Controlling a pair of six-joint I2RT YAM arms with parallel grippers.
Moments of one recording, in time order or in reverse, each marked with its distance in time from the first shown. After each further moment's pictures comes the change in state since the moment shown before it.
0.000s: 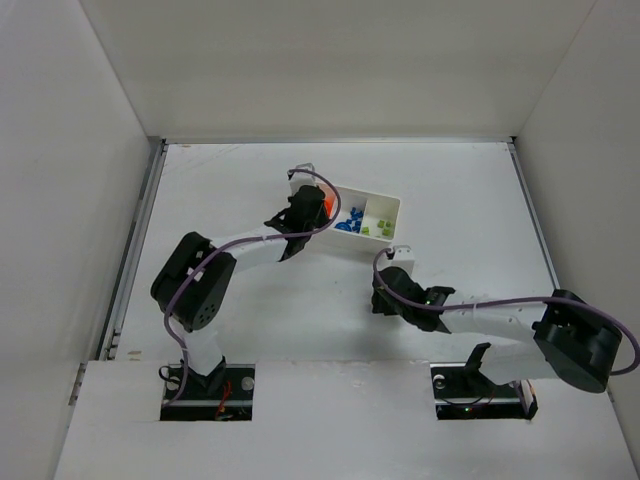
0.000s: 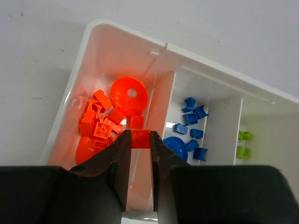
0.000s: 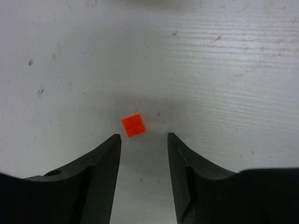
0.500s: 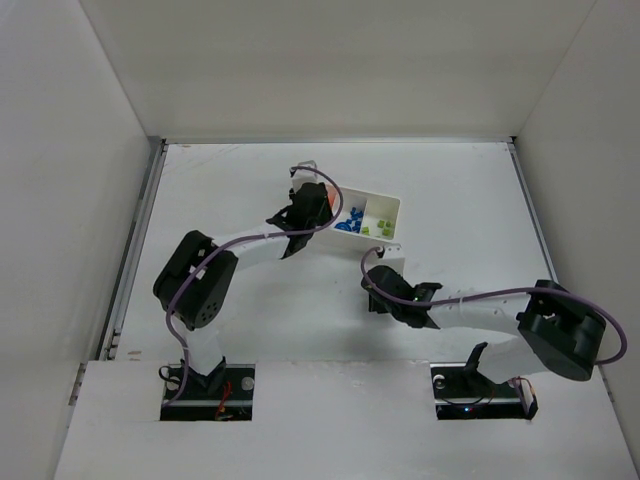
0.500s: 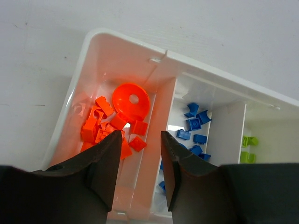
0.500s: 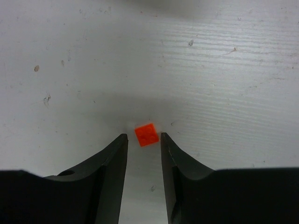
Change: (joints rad) left arm 0.000 0.038 0.043 -0.019 -0.019 0.031; right arm 0.038 0.102 0.077 -0.015 0.050 -0.008
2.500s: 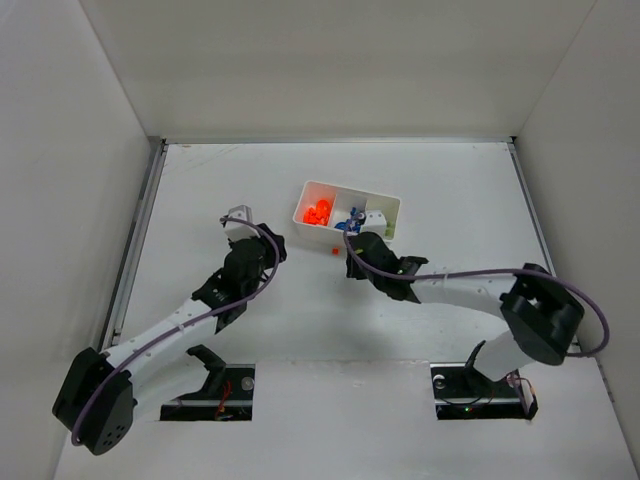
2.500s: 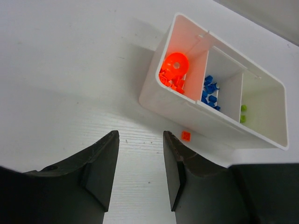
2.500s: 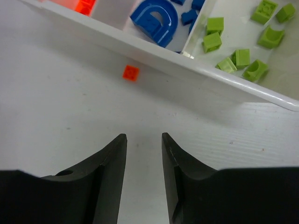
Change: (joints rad) left arm 0.015 -0.825 -0.608 -0.053 -0.077 -0.081; right arm -0.064 0.100 0.253 0.097 -0.014 -0.151
